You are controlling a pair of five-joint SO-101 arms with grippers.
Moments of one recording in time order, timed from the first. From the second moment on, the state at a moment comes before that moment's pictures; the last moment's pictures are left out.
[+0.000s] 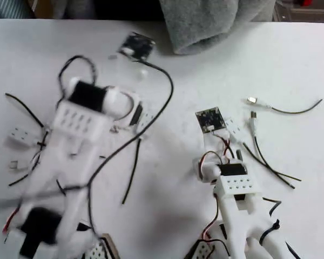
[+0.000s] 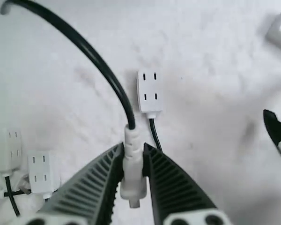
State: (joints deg) left arm 15.7 -15.8 0.9 88.4 -1.7; right arm -8.2 -39.2 72.9 38.2 12.4
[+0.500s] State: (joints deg) left arm 11.5 -66.2 45.5 58.5 7.5; right arm -8.2 -39.0 72.9 37.8 12.4
